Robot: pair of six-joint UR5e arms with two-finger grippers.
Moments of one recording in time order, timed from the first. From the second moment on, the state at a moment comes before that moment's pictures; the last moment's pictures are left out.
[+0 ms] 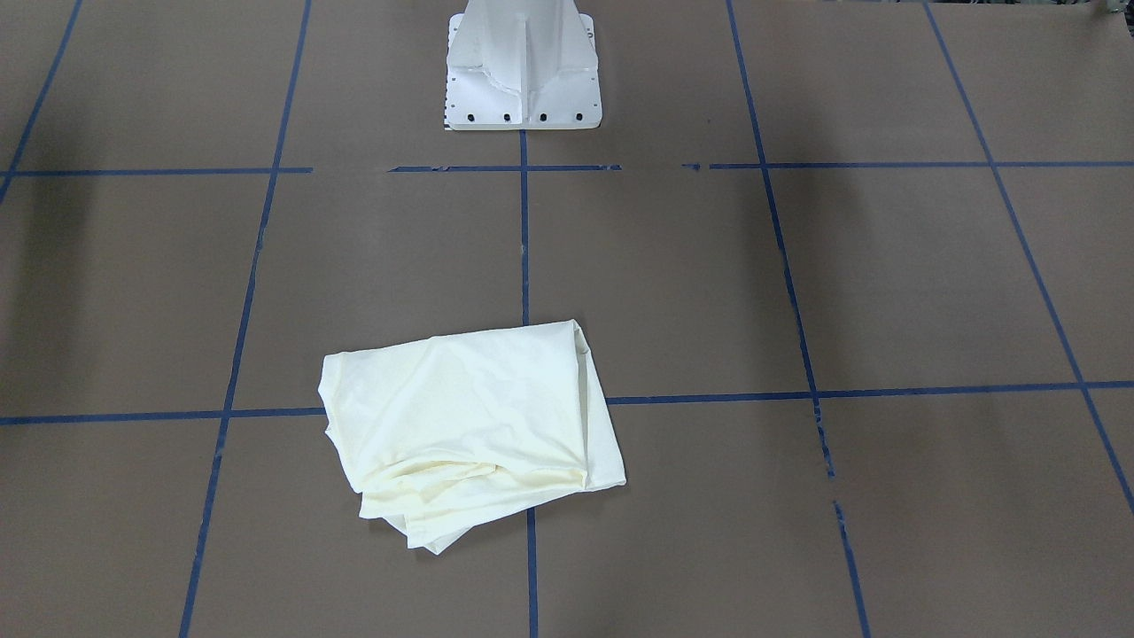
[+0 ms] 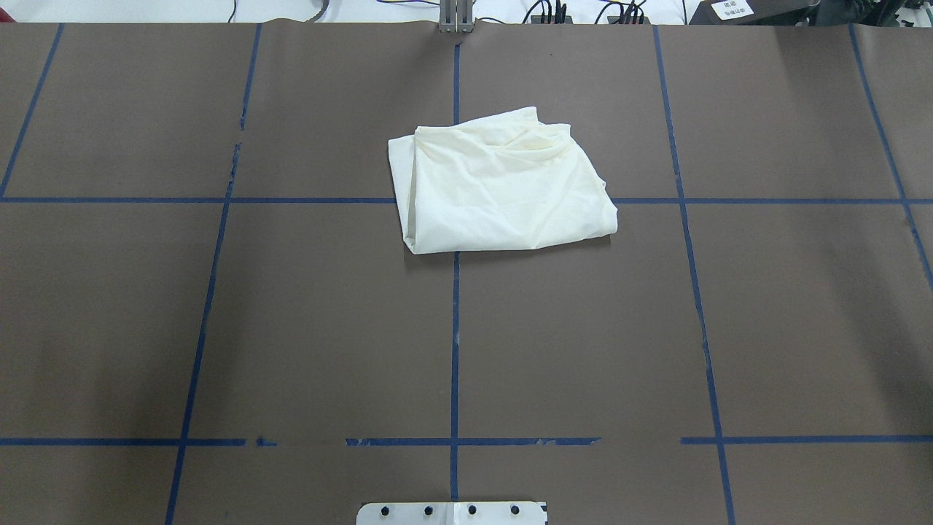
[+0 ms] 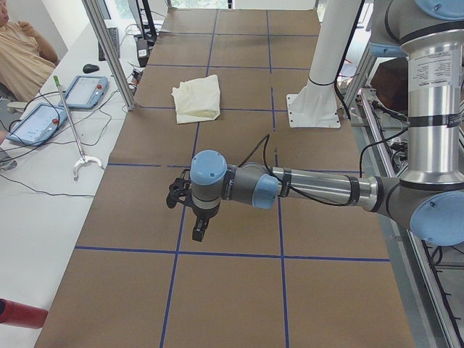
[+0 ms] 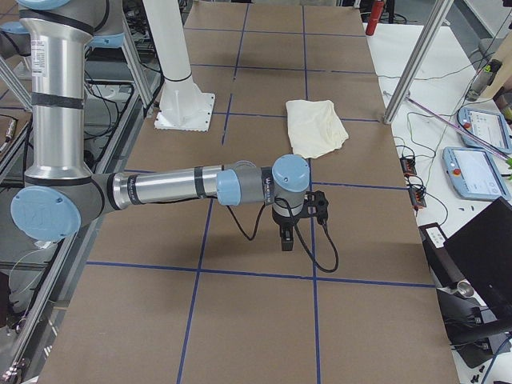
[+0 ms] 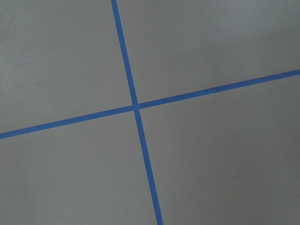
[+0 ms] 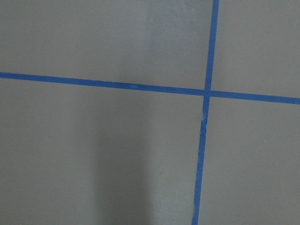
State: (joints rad) left arm -1.54 -1.46 -1.77 -1.70 -2.37 0.03; right arm 1.50 -1.64 1.79 -1.59 2.38 0.06
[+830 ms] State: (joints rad) left arm -1.57 -1.45 -1.78 -1.58 -2.32 0.04; right arm 1.50 -1.65 1.79 -1.59 2.39 0.07
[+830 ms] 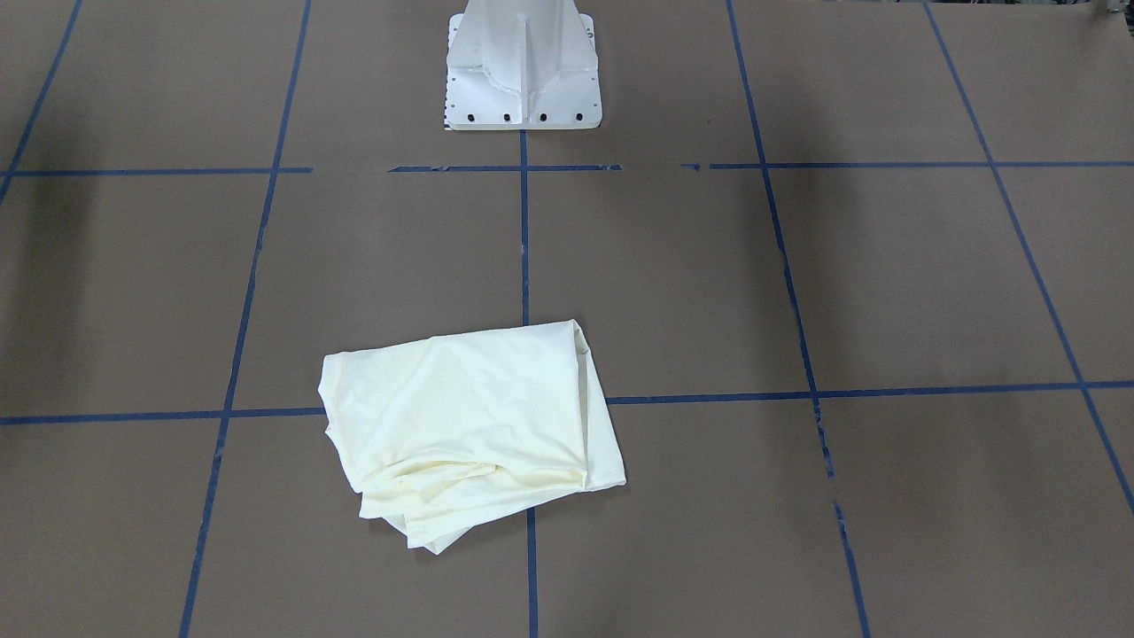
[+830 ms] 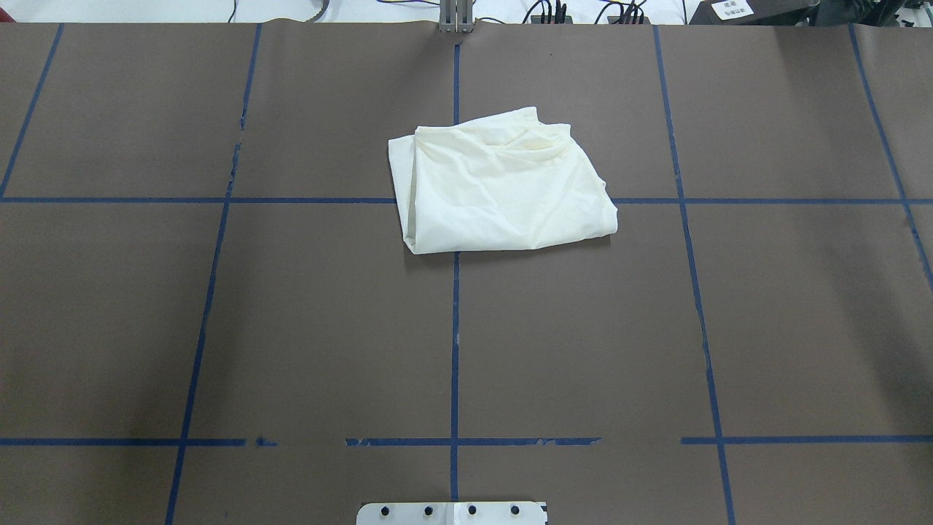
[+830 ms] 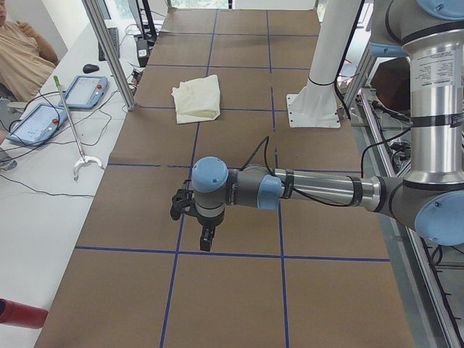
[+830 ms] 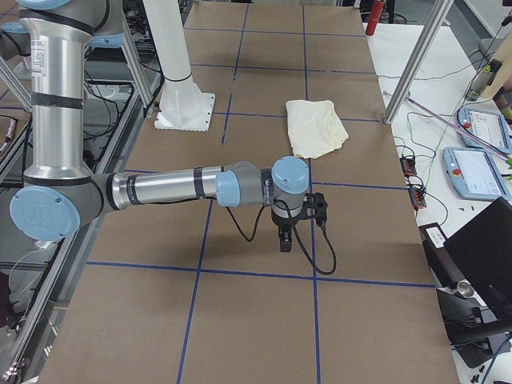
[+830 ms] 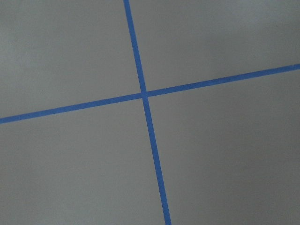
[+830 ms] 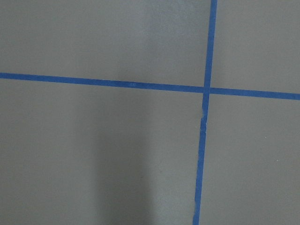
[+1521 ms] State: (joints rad) left arm -1.57 -1.44 -1.79 -1.47 -2.29 0.04; right arm 1.50 -1.66 1.79 -1.59 2.39 0.07
